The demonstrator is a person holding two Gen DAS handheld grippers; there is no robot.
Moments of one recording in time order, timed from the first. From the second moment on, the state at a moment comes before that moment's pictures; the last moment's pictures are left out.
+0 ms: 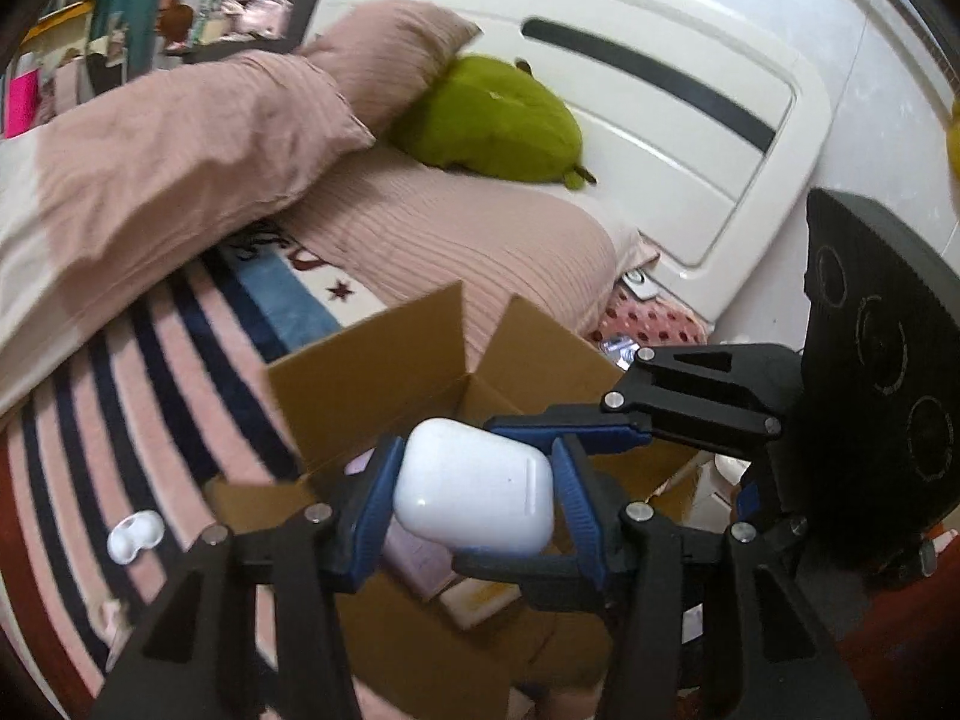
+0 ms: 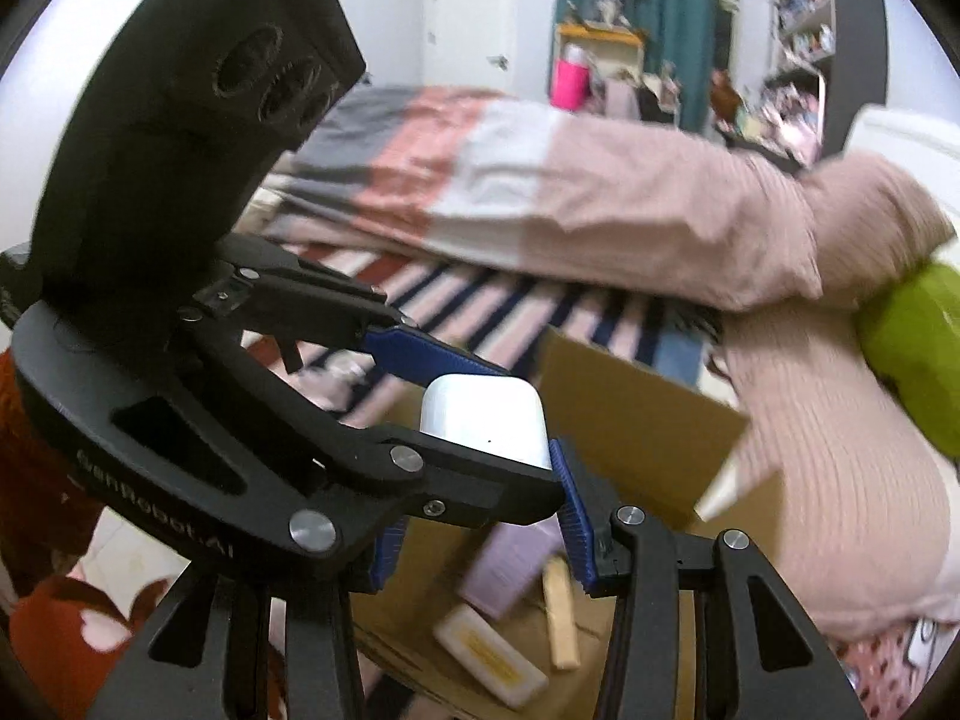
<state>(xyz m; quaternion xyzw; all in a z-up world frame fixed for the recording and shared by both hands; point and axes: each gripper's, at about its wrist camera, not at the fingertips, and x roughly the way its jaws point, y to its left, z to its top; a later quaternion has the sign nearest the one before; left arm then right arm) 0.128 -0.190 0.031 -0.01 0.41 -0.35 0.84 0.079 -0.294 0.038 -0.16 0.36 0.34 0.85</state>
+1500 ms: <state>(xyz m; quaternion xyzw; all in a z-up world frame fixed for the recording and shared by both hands) 0.015 0.120 -0.069 -0.11 0.40 -0.05 0.91 0.081 -0.063 -0.100 -0.18 0.43 0.43 0.77</state>
